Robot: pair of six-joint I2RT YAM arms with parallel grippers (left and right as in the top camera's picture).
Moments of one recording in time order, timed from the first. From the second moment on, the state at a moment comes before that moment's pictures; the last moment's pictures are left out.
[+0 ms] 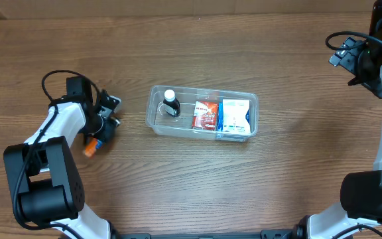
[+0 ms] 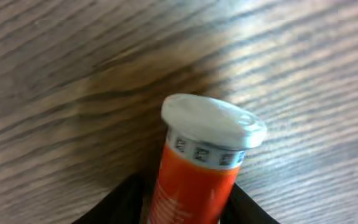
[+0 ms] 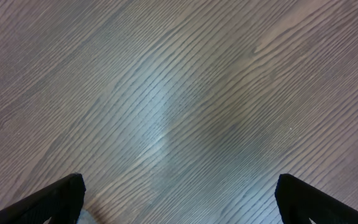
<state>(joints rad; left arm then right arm) 0.17 1.84 1.07 -0.67 0.06 0.53 -0.20 1.79 1.97 -1.40 0.20 0.51</state>
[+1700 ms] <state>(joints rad) -0.48 1.86 1.49 -1.05 0.28 1.35 -0.20 1.79 1.97 -1.40 0.20 0.51</state>
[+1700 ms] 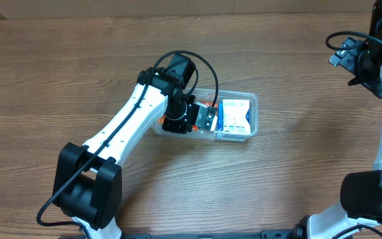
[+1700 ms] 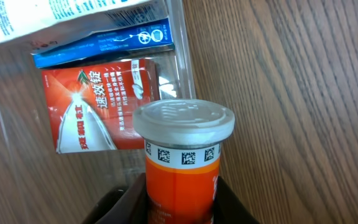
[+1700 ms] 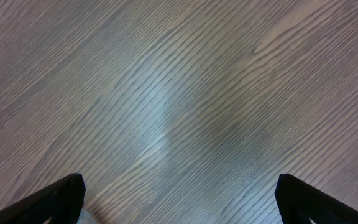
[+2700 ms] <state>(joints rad) -0.48 1.77 1.47 -0.91 0.31 1.26 -0.20 1.79 1.97 -1.40 0.20 0.51</state>
